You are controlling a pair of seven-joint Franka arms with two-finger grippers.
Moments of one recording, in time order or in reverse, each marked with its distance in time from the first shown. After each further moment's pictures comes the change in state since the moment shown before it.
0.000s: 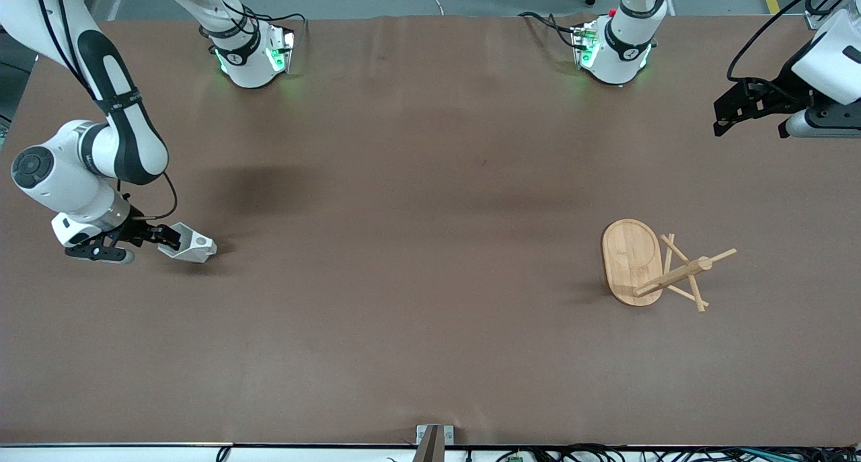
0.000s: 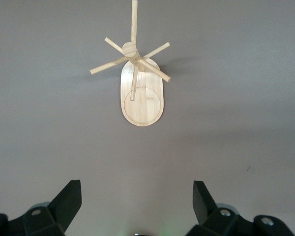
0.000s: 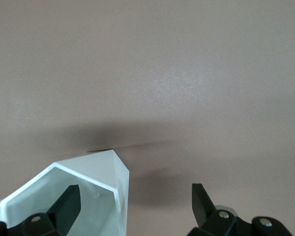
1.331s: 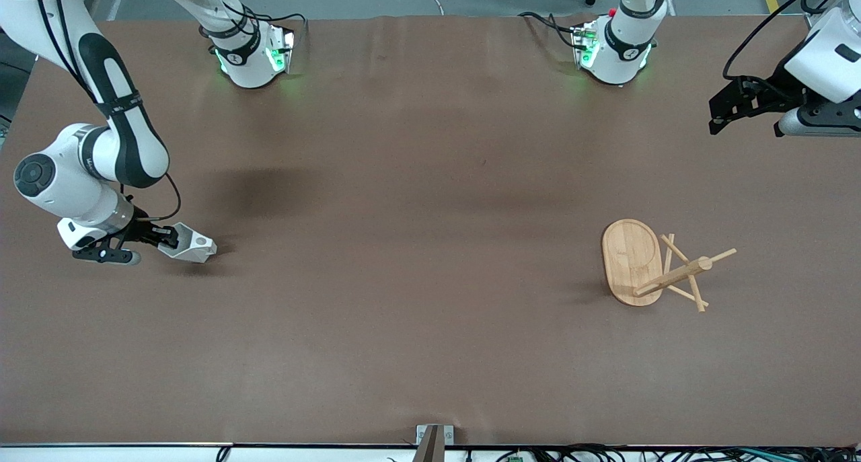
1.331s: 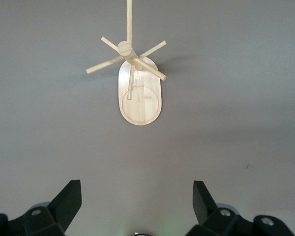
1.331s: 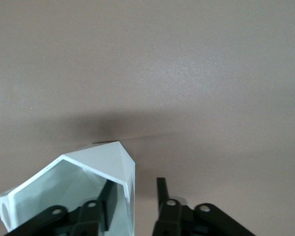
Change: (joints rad) left arm -0.001 0.000 -0.011 0.003 0.000 -0.006 -0.001; right arm 0.001 0.004 0.008 0.025 0.000 -0.069 0.000
